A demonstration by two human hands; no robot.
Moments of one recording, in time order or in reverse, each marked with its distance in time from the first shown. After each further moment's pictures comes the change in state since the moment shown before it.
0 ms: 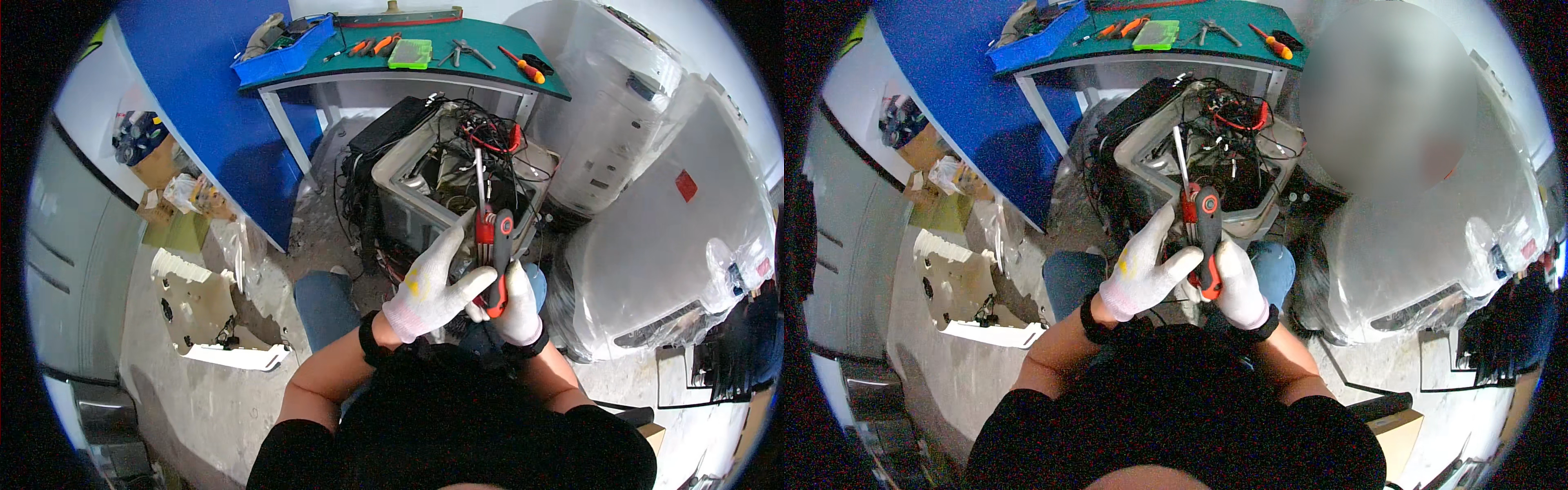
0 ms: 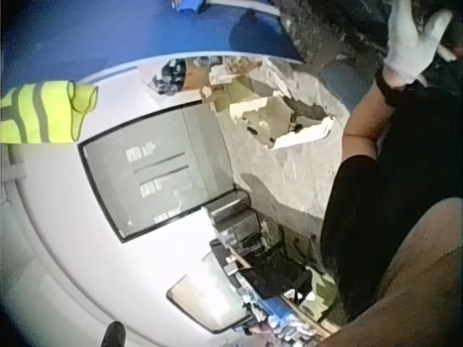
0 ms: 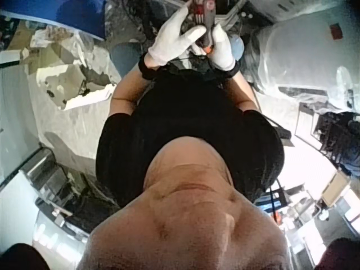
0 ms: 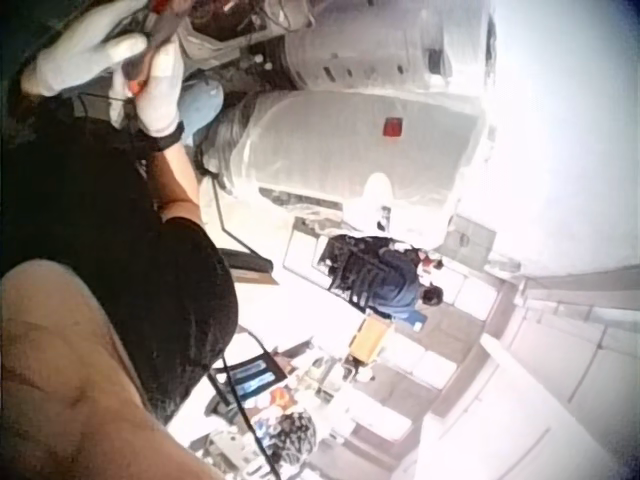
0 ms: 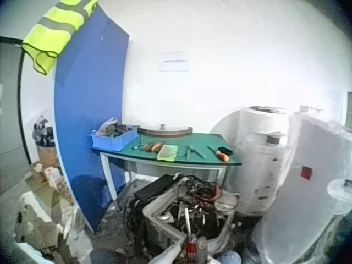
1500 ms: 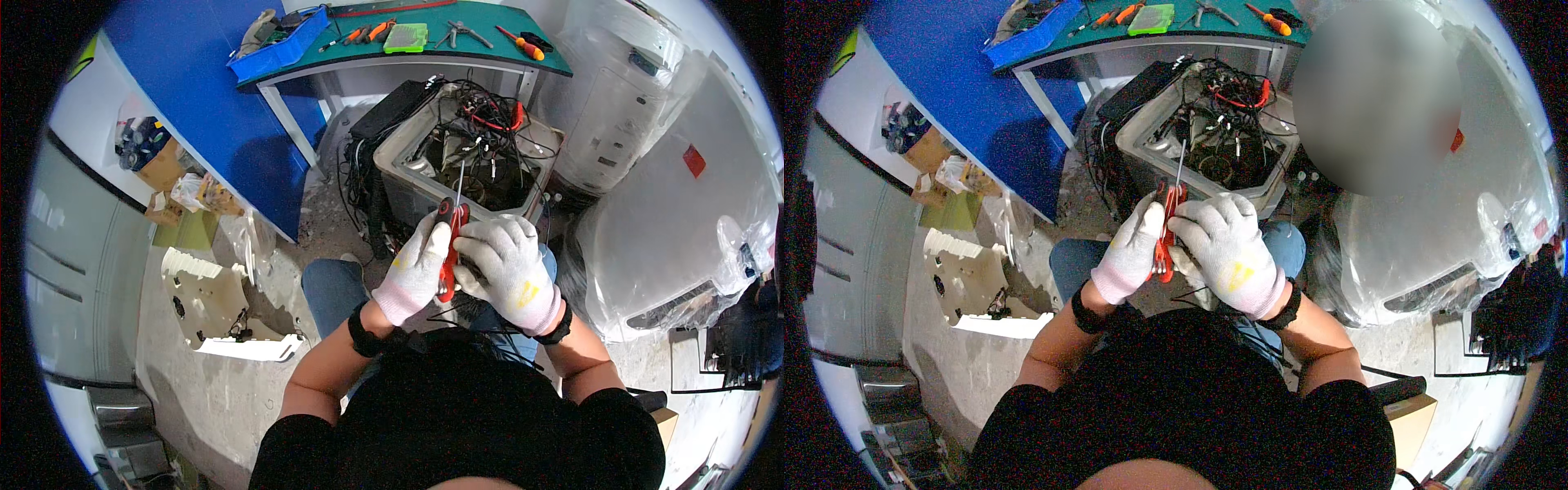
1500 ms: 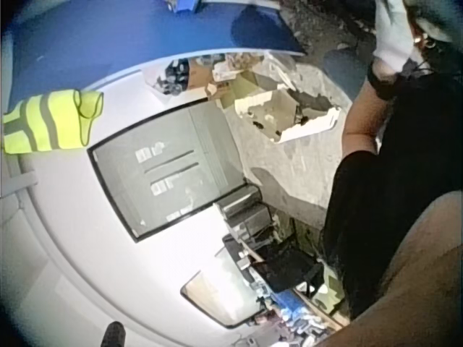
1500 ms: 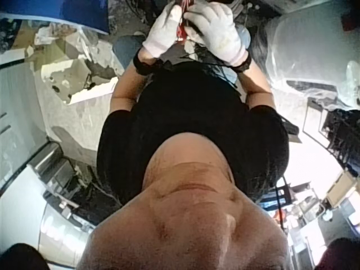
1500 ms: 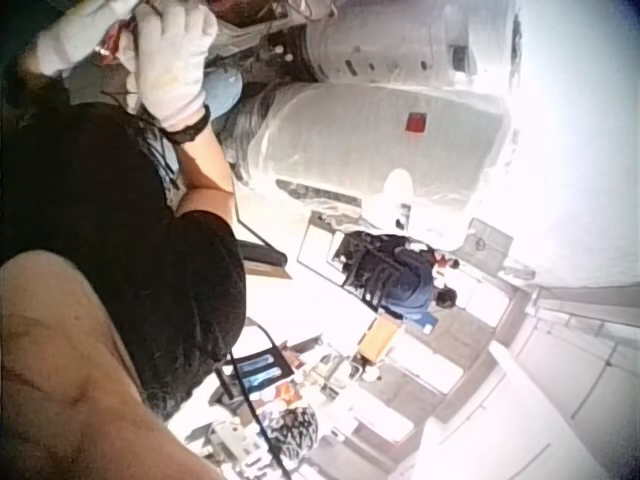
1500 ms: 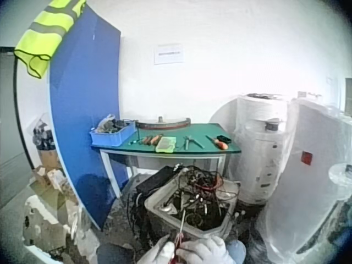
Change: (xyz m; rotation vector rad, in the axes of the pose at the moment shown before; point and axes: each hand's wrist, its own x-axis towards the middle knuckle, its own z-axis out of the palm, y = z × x) left_hand -0.019 -0.041 -0.006 -0.366 0.084 -0.276; right_hand 0.012 -0.038 0.017 -1.625 -0.036 -0.761
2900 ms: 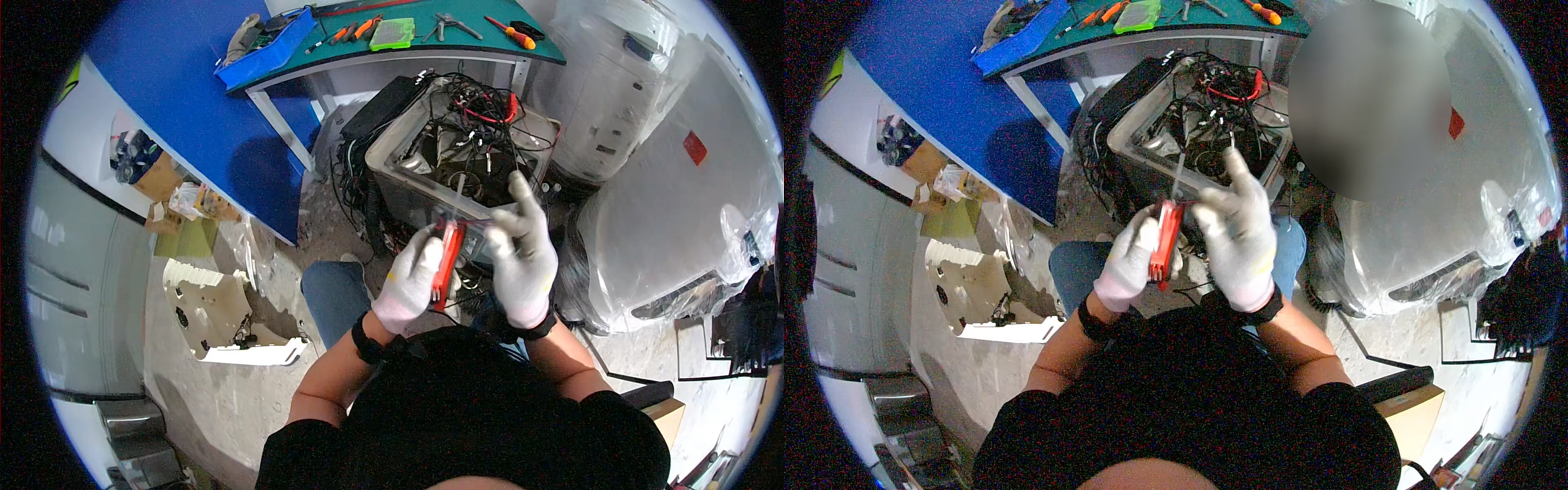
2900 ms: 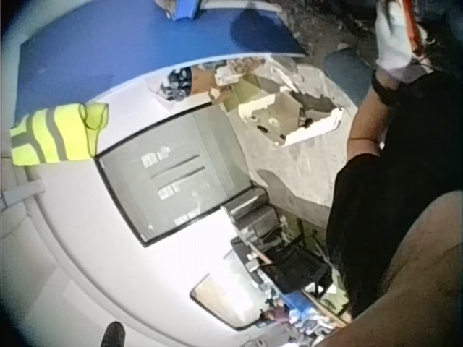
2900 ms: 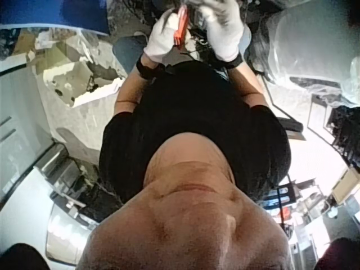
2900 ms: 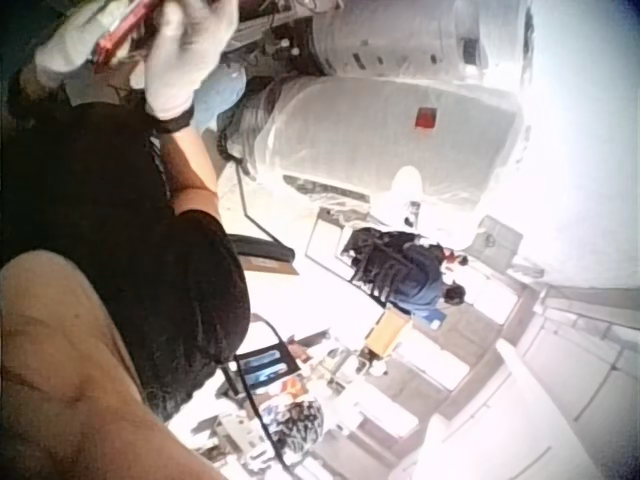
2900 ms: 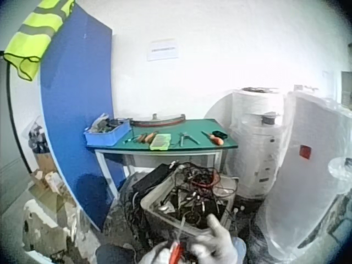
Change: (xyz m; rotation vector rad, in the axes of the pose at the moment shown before) left_hand -0.010 -0.006 -0.003 -0.128 -0.010 -0.176; right_hand -0.007 0.002 0.025 0.524 0.456 0.528
